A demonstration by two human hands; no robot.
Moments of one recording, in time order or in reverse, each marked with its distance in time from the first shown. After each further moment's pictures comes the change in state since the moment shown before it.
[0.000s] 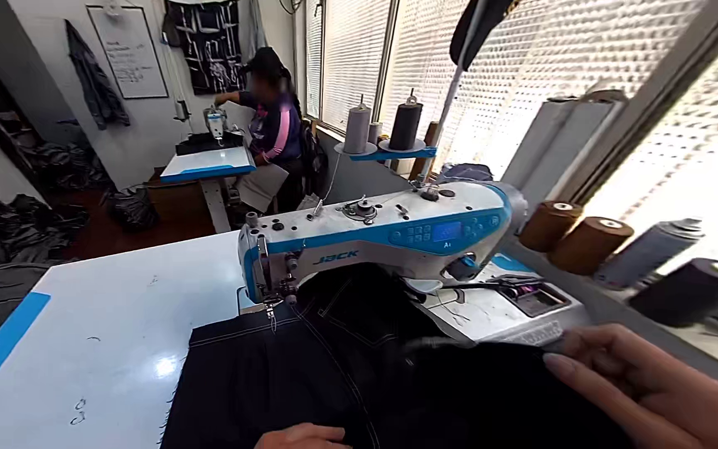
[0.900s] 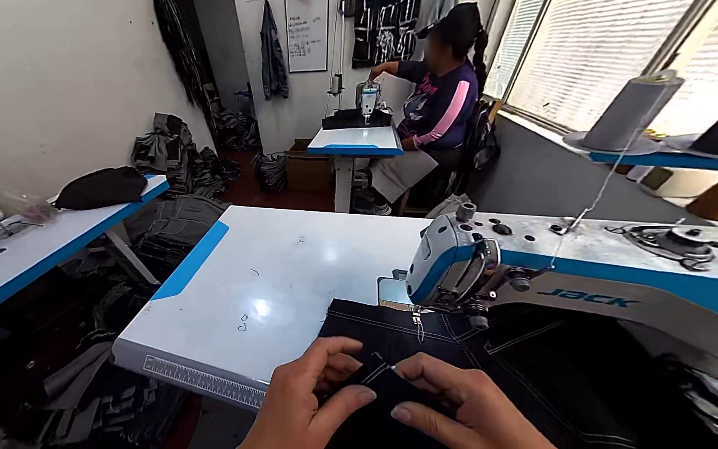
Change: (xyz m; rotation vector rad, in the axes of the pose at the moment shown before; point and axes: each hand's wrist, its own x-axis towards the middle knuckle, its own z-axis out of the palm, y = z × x) left_hand -0.070 -0.008 -0.091 0.054 0.726 -0.207; right_hand 0.093 -0.101 0.258 0.672 -0.694 -0.467
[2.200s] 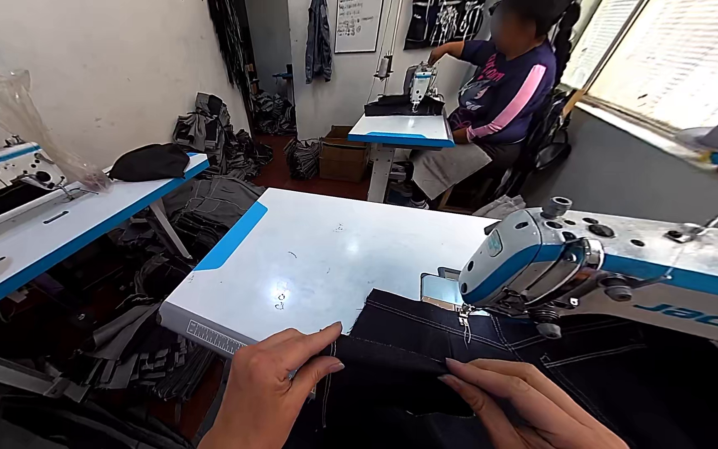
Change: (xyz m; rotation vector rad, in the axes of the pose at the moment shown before) left_hand -0.037 0.009 -0.058 0.452 0.326 0.086; right_hand -0.004 0.001 0.042 -0.459 0.531 -0.233
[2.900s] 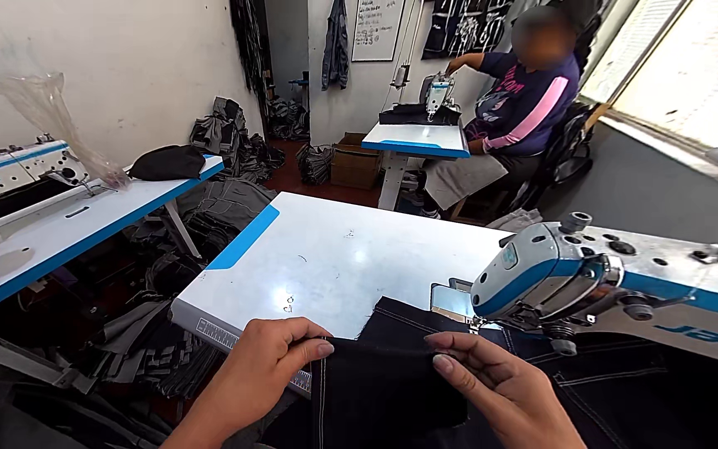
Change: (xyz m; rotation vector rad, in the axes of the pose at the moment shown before) left_hand 0.021 -0.011 -0.029 -0.130 -0.366 -0.356; right_hand 0.030 -0.003 0.008 0.490 -0.265 0.515
